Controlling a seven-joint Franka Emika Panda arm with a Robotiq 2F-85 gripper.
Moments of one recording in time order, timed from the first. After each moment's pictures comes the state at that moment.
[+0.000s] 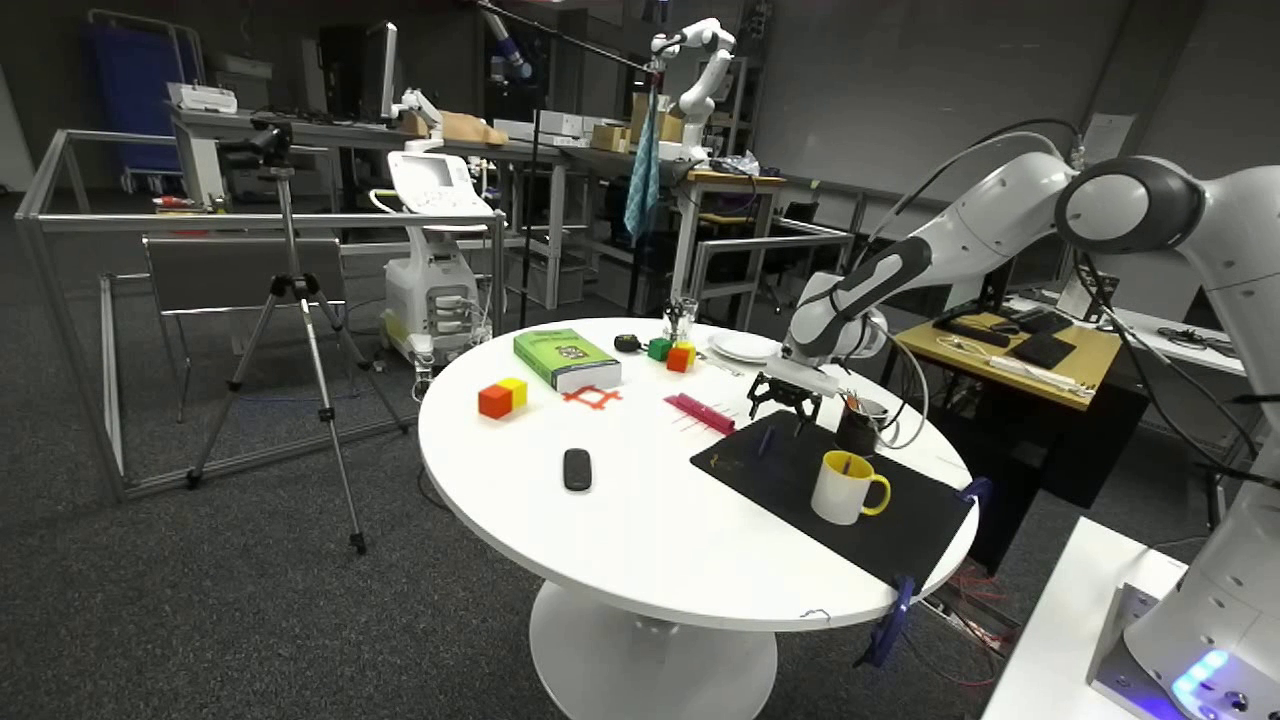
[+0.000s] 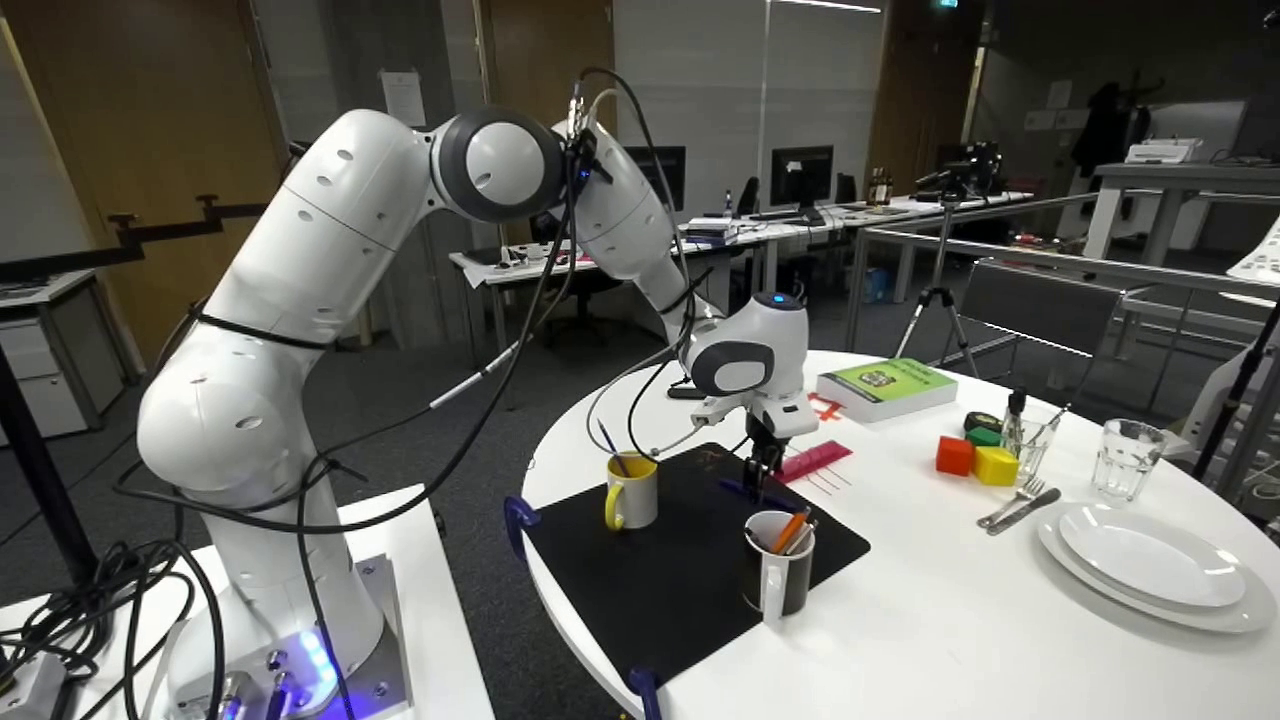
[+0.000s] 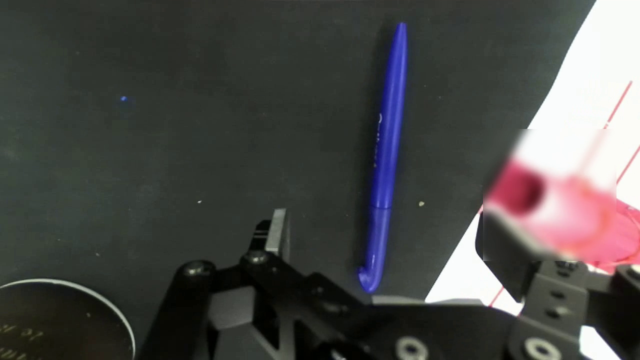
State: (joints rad) arm 0.01 0.70 -0.08 -1.83 0.28 2.61 0.79
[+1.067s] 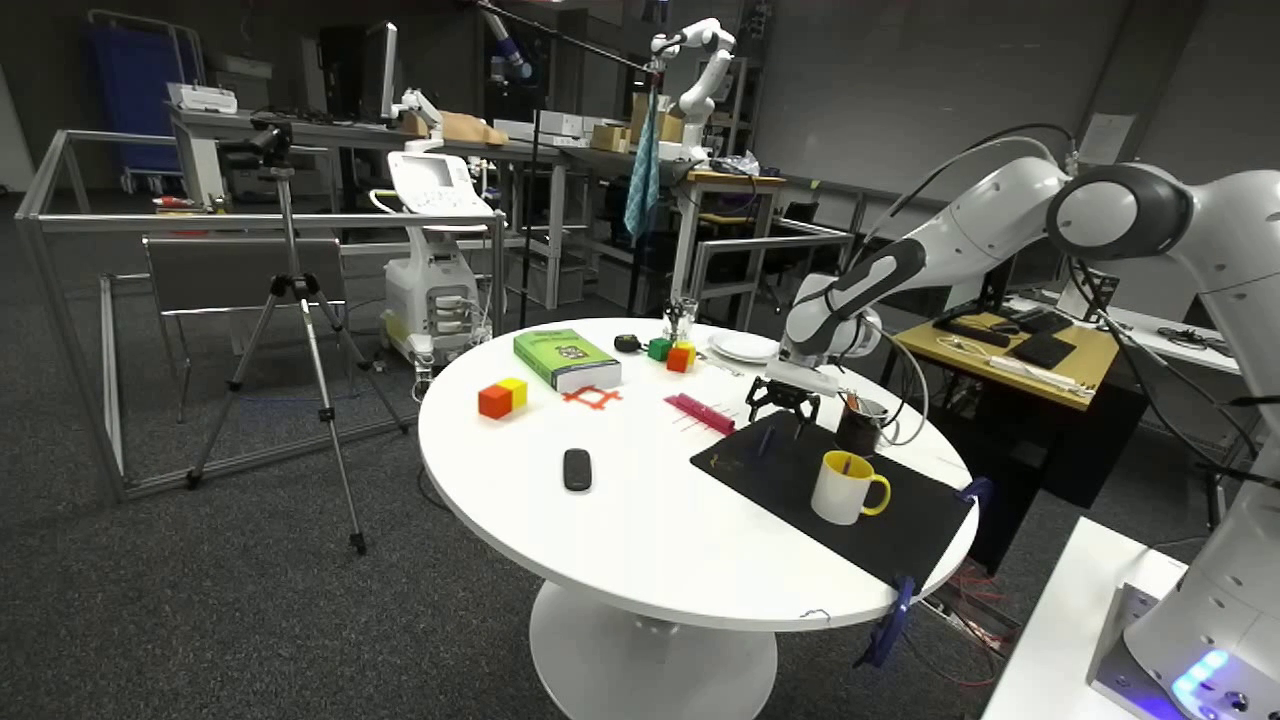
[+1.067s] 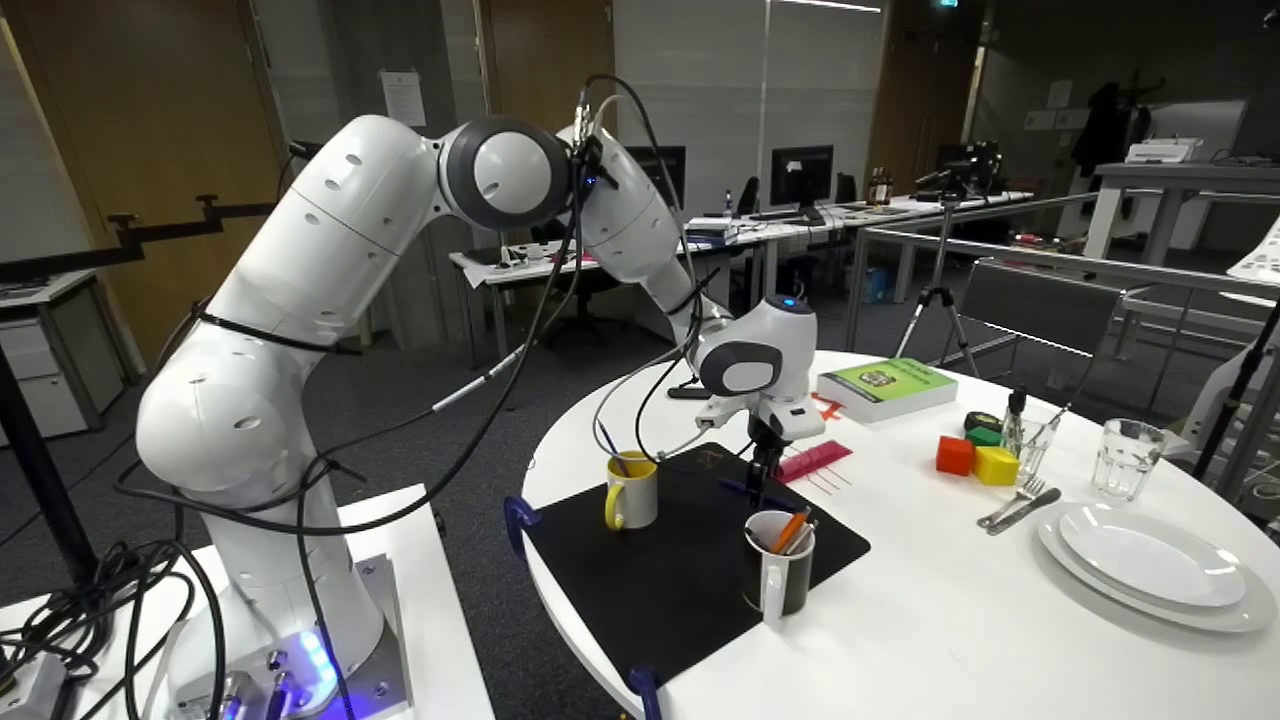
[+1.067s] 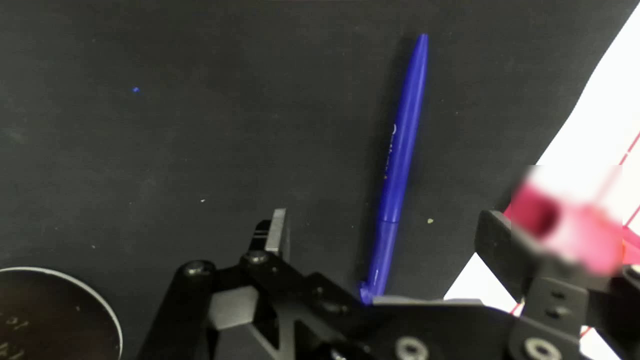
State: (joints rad) arm 0.01 0.73 -0.08 -1.77 0.28 2.53 0.72
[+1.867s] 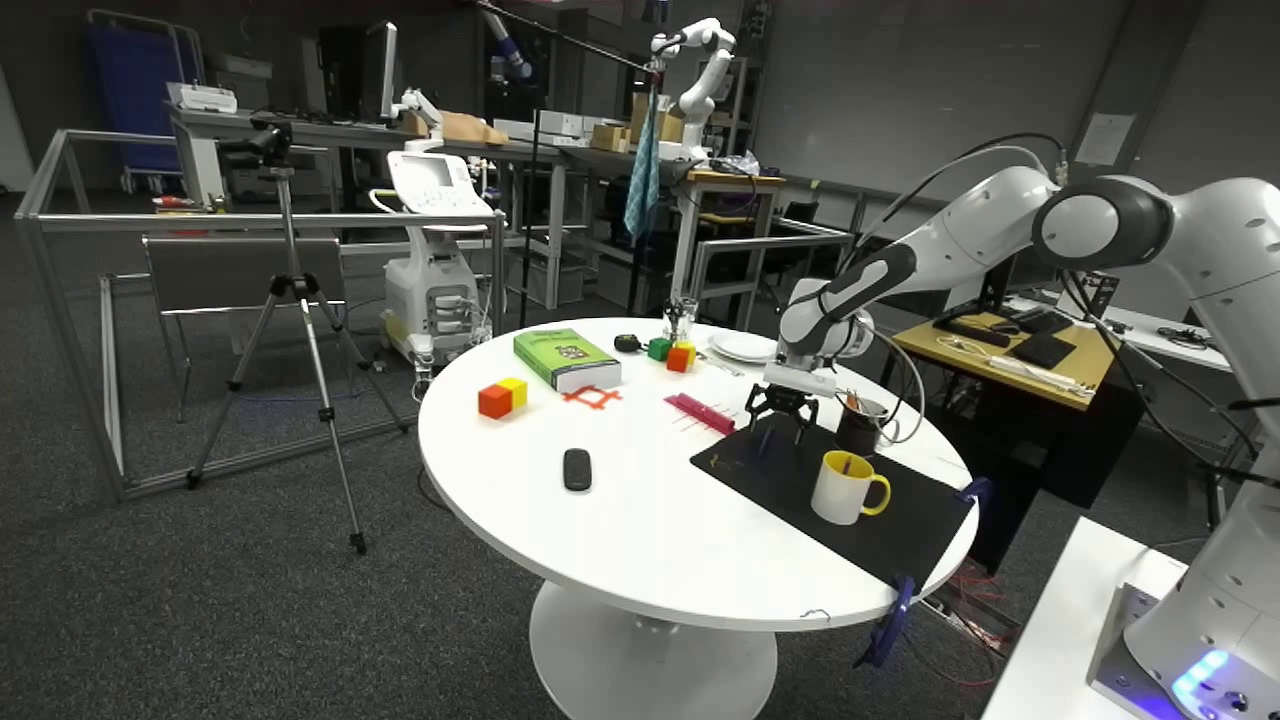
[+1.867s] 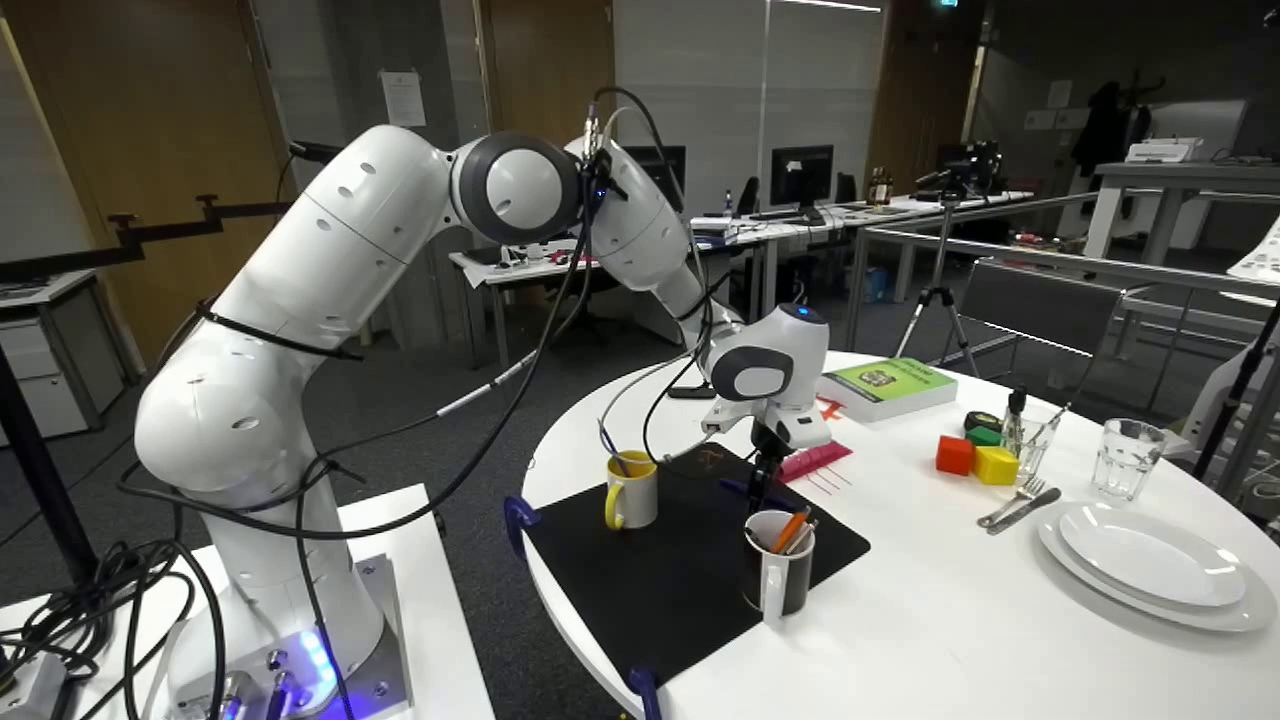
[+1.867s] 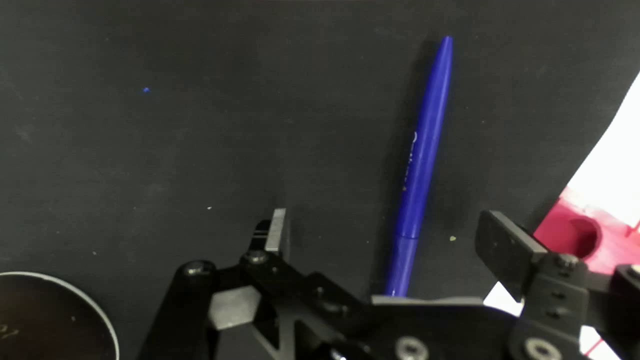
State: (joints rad) arm 0.00 0.79 -0.08 -1.70 0.27 2.43 0.71
